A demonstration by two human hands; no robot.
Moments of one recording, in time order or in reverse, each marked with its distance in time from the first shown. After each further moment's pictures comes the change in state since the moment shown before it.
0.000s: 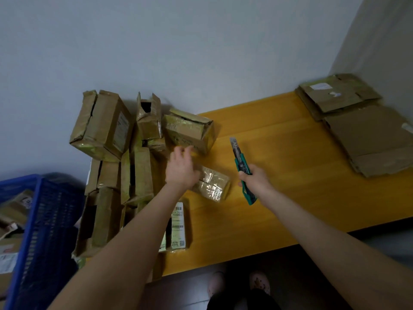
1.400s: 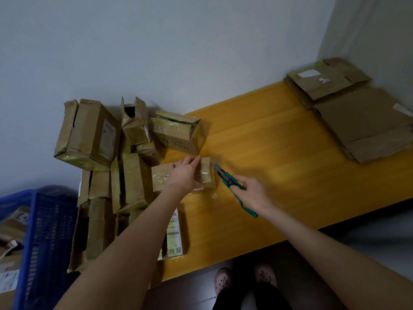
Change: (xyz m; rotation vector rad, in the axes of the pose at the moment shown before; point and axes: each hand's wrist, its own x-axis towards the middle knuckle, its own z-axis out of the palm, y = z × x) left_hand 0.014 0.013 0.028 0.119 -0.192 0.190; right_hand -0.006 0.044 -0.003 -0.262 -0.018 -0.178
